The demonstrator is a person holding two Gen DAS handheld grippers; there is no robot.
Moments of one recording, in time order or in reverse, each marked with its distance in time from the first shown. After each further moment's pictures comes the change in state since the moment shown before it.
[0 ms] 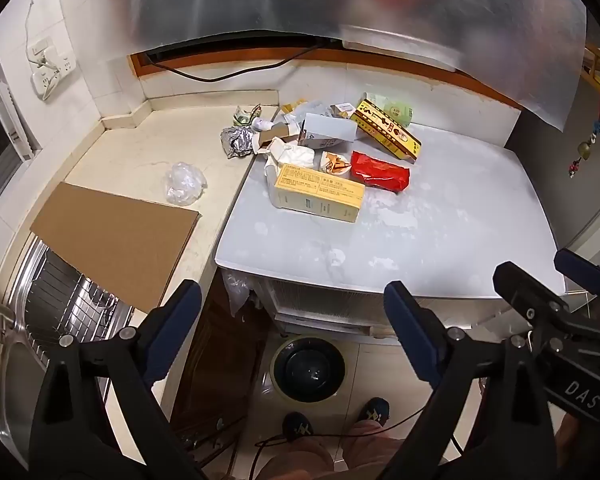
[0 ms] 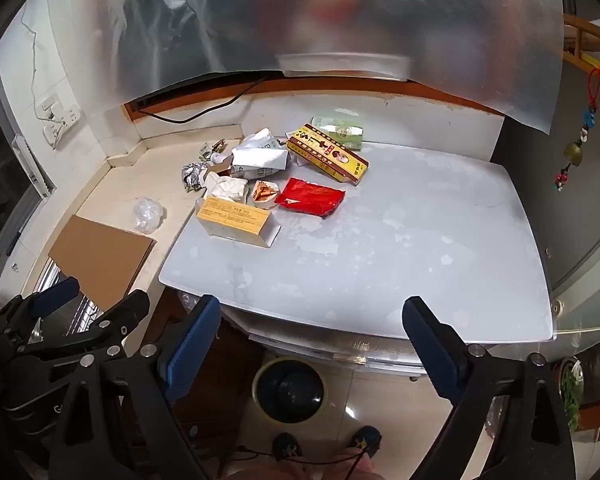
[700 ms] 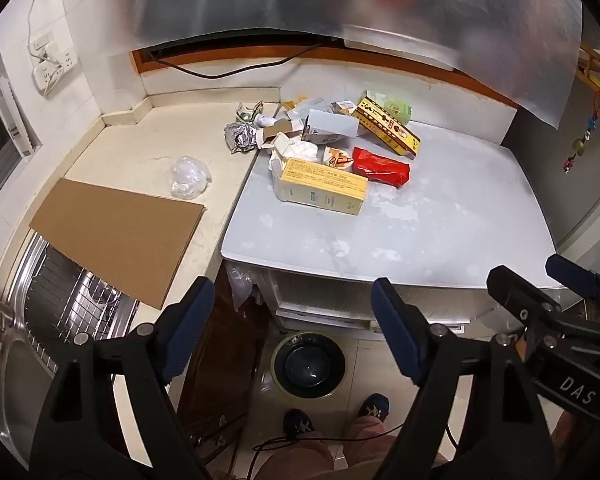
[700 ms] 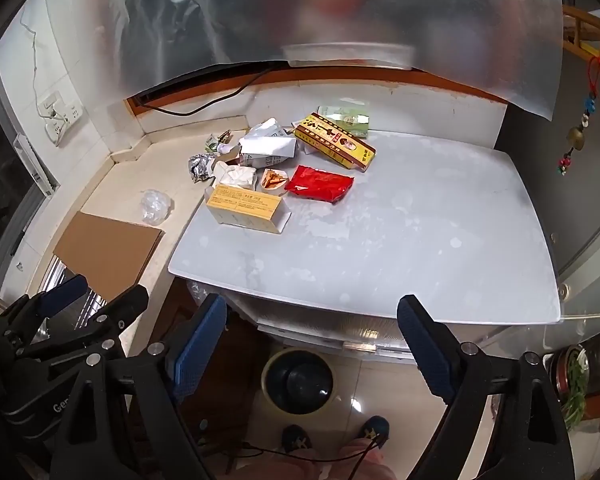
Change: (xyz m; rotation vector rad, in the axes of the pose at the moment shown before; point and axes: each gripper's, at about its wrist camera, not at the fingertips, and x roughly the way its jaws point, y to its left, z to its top) left arm -0.007 0.009 -0.012 -0.014 0.005 -0.017; right arm -0.003 0.013 -0.012 0.024 0.025 0.020
